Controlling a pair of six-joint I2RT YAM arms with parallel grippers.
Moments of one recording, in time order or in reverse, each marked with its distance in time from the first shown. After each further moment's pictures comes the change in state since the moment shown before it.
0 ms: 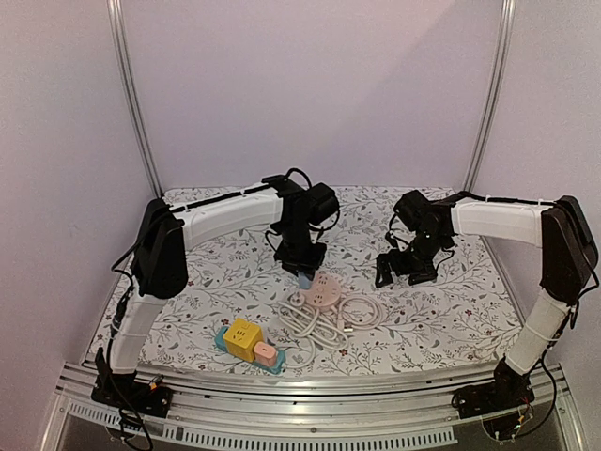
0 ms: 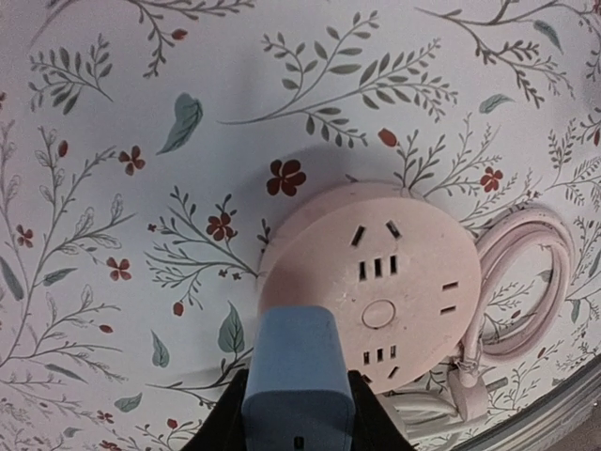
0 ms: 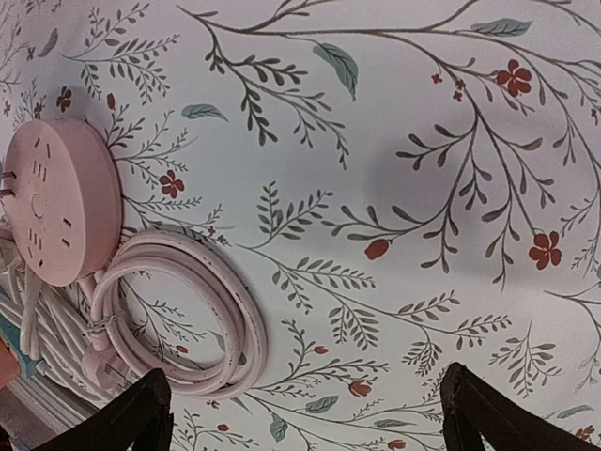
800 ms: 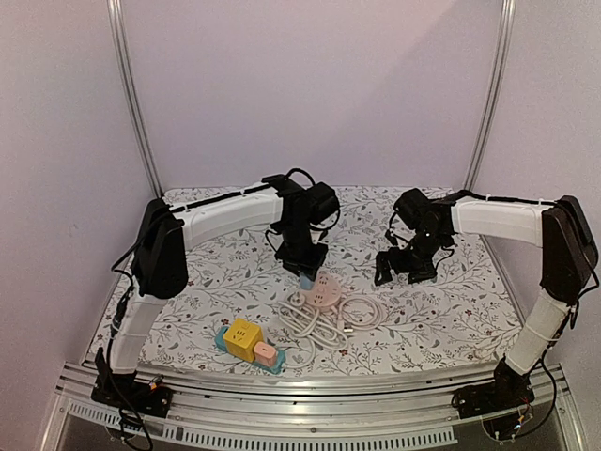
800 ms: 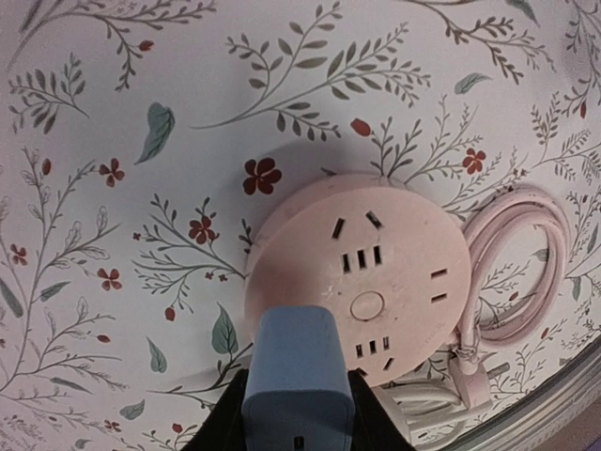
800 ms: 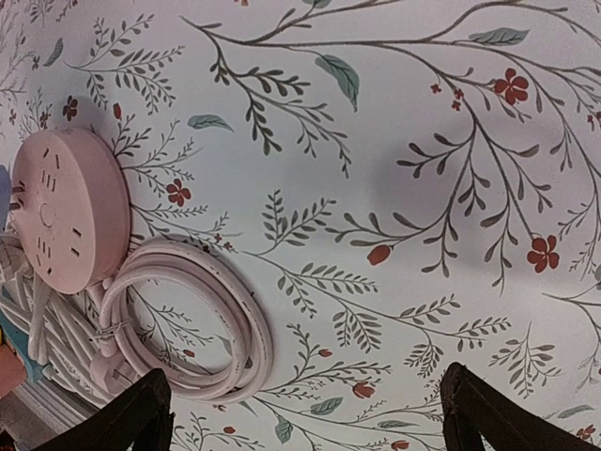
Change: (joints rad) left arm -0.001 0.000 0.006 0.004 0.039 0.072; right arm 0.000 0.000 0.011 0.001 0.000 0.012
